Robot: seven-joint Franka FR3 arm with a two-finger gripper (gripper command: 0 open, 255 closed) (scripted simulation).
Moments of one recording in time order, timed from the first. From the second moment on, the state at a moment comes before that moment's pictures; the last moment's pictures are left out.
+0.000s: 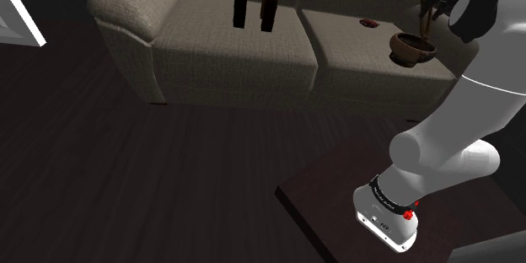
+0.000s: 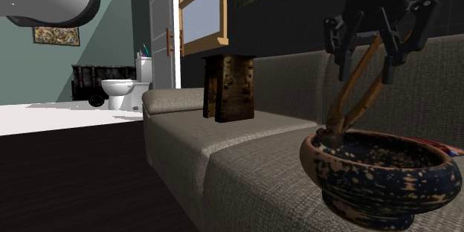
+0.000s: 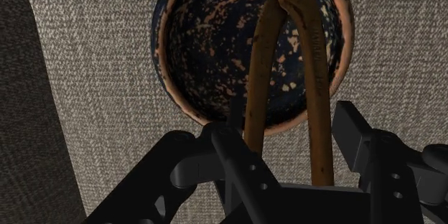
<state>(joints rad) -0.63 0.27 -0.47 -1.17 0.17 1.38 -0.47</state>
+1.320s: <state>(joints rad) -0.59 0.20 -0.46 -1.47 0.13 1.61 -0.48</state>
